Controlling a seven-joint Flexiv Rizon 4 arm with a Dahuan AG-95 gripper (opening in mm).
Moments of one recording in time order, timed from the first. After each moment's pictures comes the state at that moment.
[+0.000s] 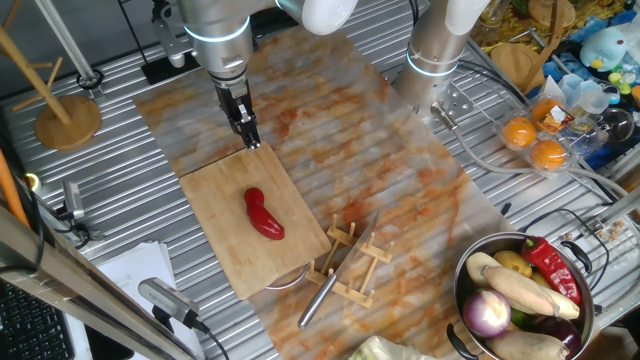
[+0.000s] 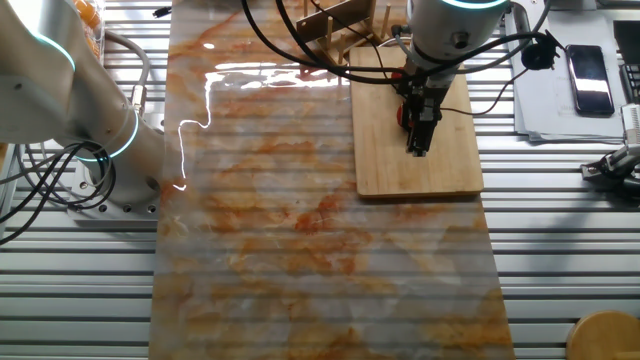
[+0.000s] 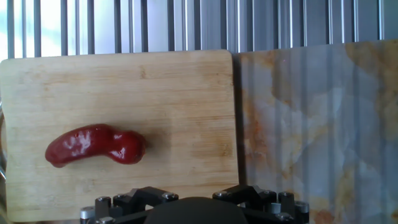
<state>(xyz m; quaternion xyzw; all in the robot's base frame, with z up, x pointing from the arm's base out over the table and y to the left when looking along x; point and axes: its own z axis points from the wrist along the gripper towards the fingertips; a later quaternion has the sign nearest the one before) 0.500 0.000 0.170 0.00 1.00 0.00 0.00</state>
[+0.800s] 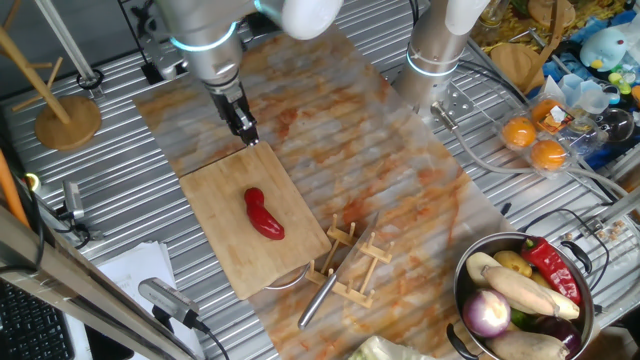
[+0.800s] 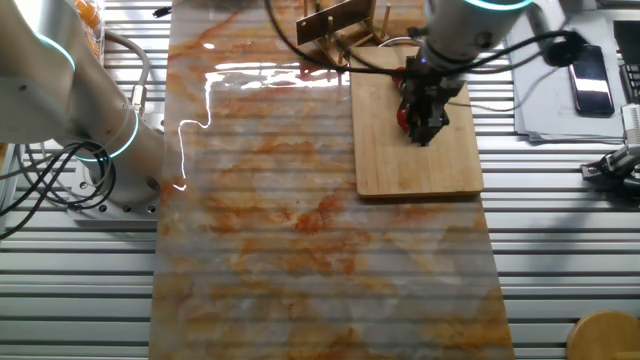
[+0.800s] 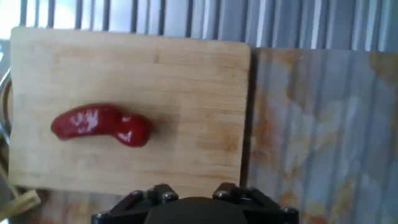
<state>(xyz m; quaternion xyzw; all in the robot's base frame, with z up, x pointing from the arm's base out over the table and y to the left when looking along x) 0.502 0.005 0.167 -0.08 0.99 0.01 -0.06</state>
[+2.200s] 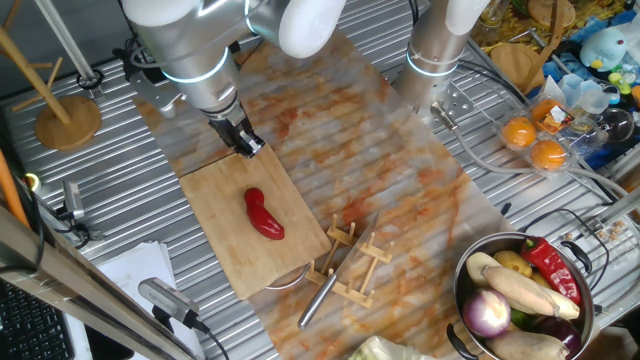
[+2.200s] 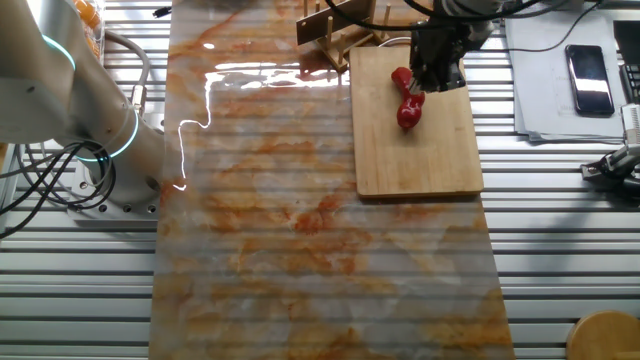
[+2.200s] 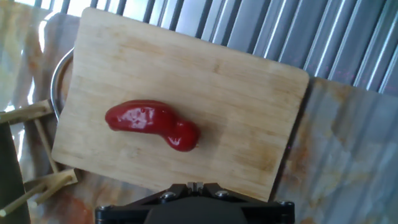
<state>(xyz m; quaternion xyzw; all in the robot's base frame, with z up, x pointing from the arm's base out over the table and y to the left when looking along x) 0.517 0.061 0.182 -0.17 0.98 0.01 -0.07</state>
